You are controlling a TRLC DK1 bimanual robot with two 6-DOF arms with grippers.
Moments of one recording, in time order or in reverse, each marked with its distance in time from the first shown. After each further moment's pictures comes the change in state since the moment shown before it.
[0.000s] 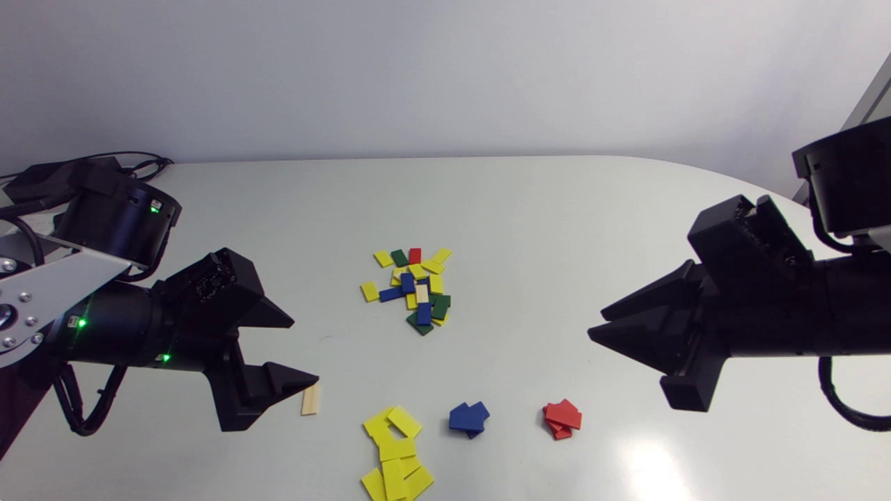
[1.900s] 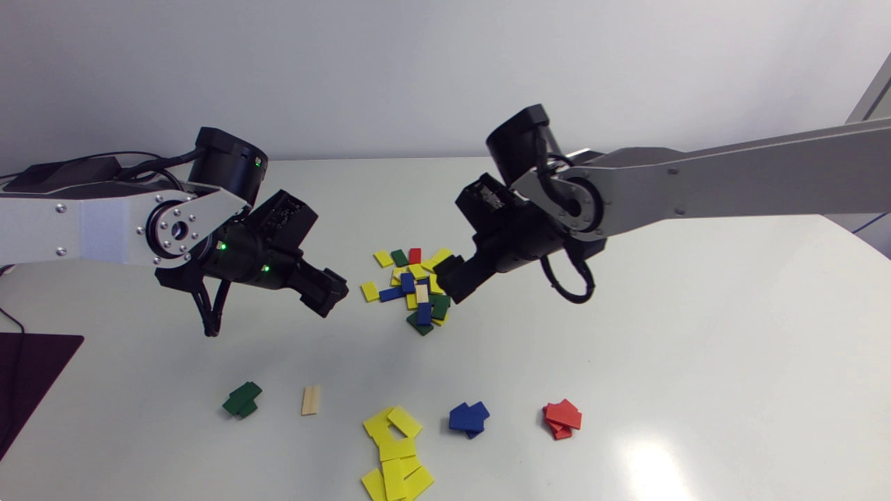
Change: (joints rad) left arm 0.029 0.481 0.232 0.316 -0.233 -0.329; right arm 0.247 0.904 0.462 0.378 0.292 0.187
